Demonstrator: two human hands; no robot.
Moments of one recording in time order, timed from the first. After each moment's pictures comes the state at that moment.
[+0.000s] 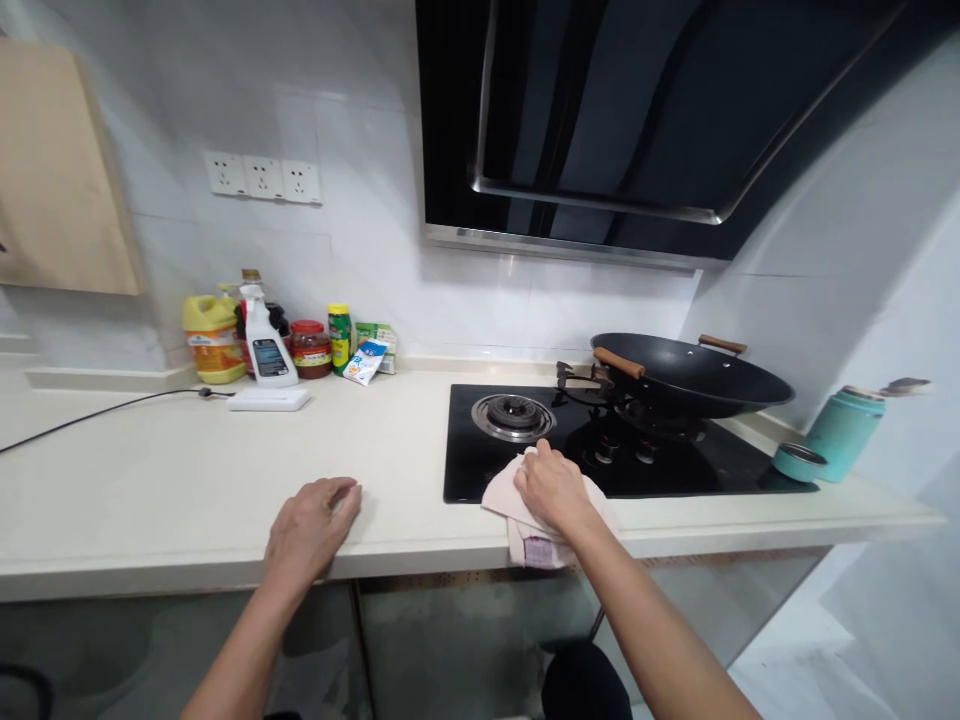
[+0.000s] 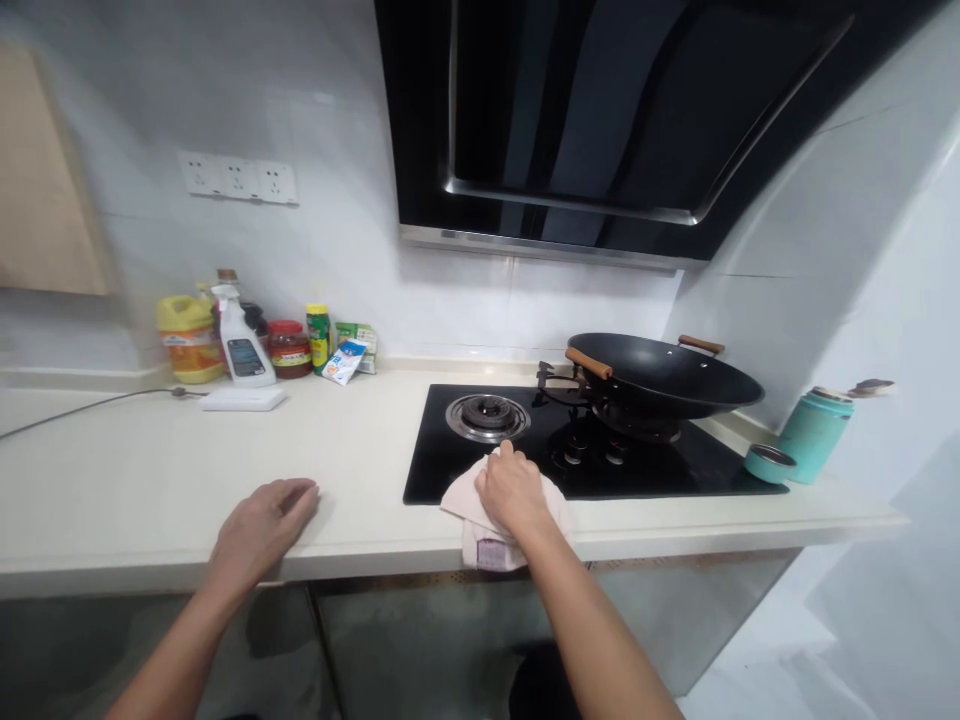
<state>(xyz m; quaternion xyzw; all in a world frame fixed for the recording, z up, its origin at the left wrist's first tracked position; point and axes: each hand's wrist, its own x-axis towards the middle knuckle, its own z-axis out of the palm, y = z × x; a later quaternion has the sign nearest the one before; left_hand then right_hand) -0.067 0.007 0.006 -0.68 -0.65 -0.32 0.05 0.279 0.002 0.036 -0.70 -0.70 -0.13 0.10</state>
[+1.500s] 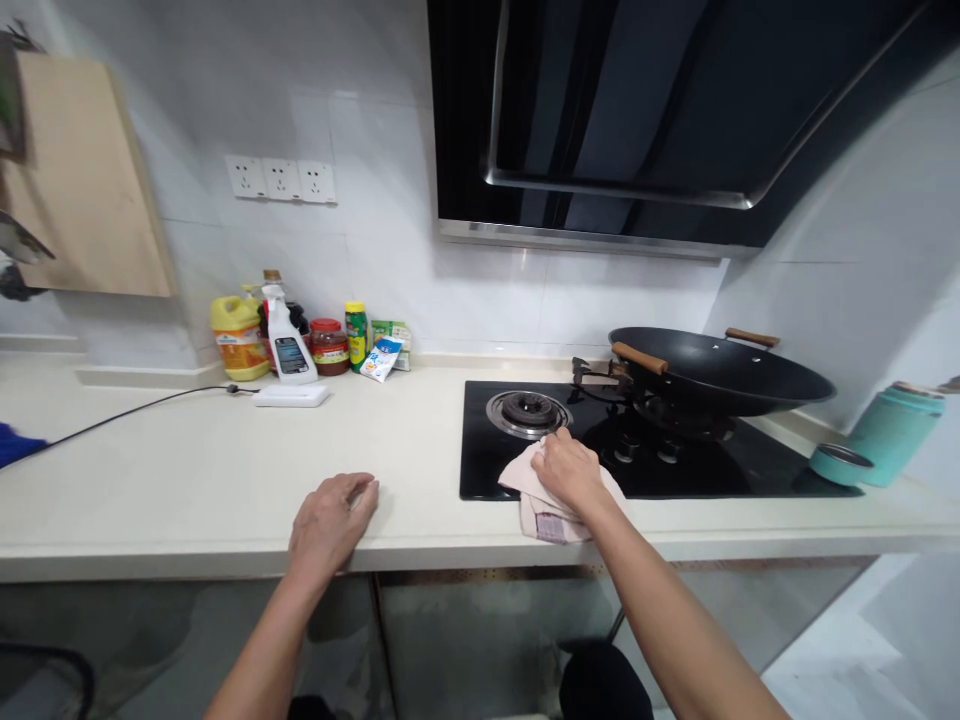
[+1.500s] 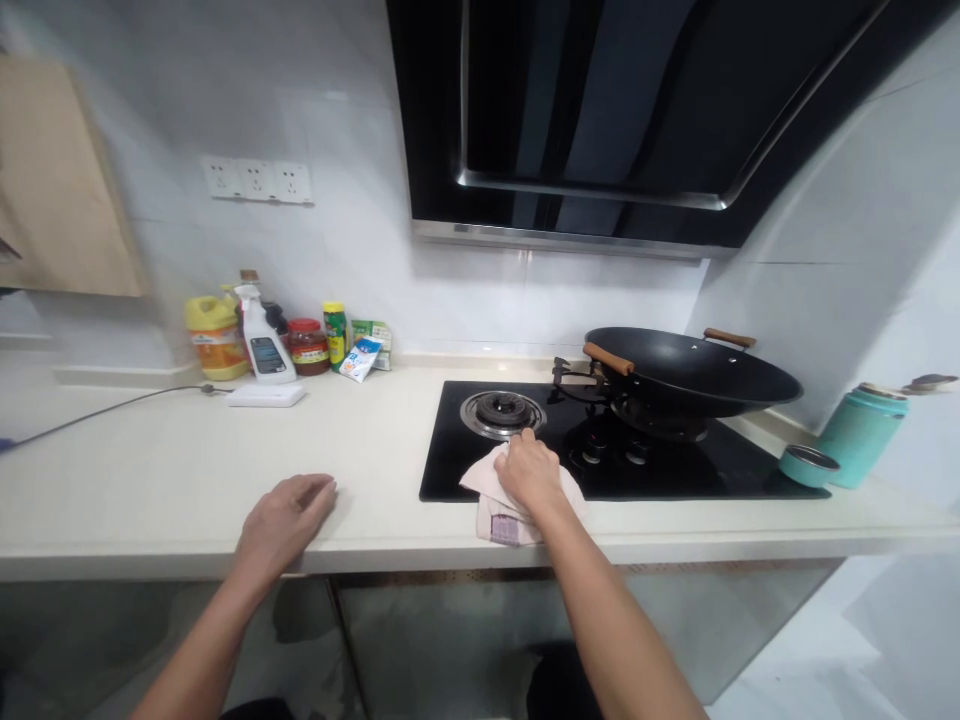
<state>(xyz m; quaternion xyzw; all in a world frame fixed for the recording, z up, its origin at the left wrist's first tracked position) -0.066 0.004 0.005 -0.68 -0.65 -0.34 0.05 0.290 0.033 0.035 -0.72 -0.67 -0.08 0.14</state>
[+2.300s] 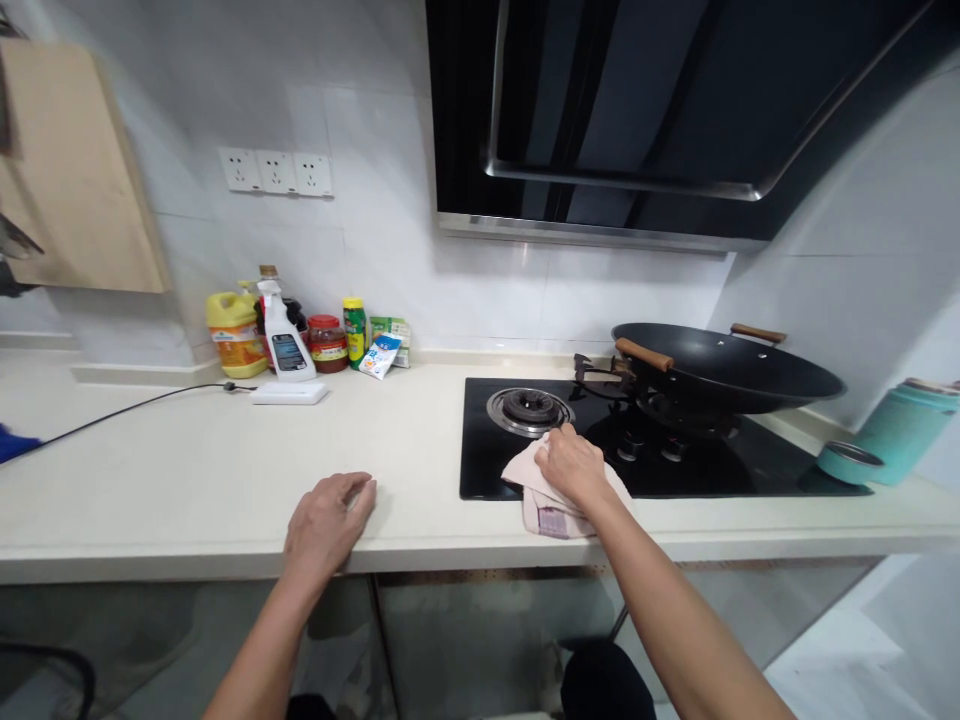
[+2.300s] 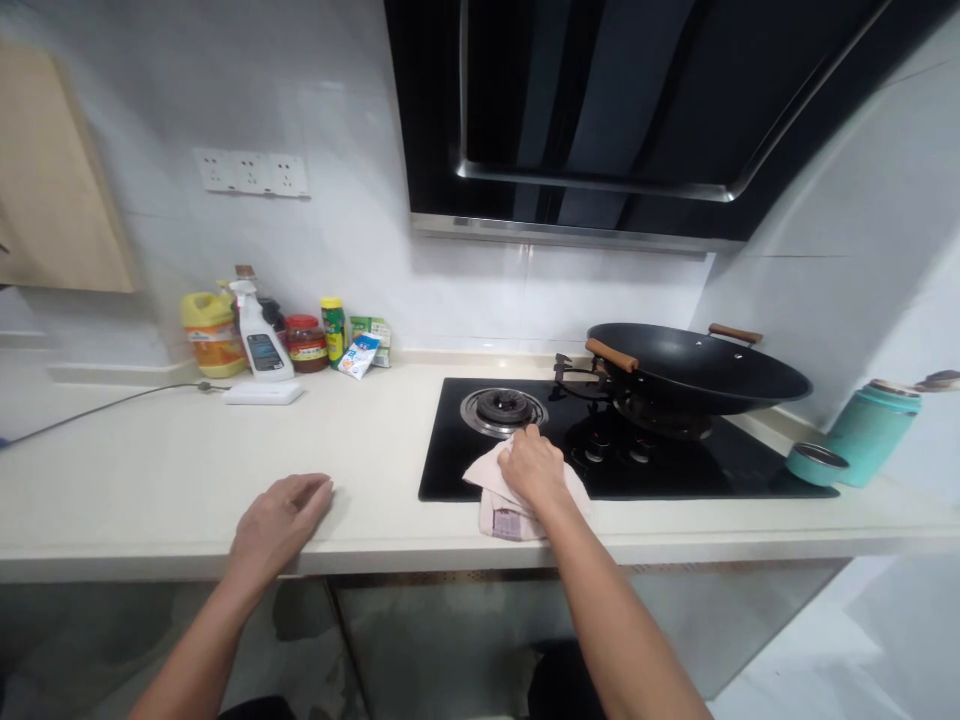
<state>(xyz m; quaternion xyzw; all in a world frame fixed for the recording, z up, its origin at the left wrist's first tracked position) -0.069 0.008 0.000 -0.68 -0.64 -0.35 0.05 0.297 0.042 0.030 -0.73 -0.66 -0.09 0.15</state>
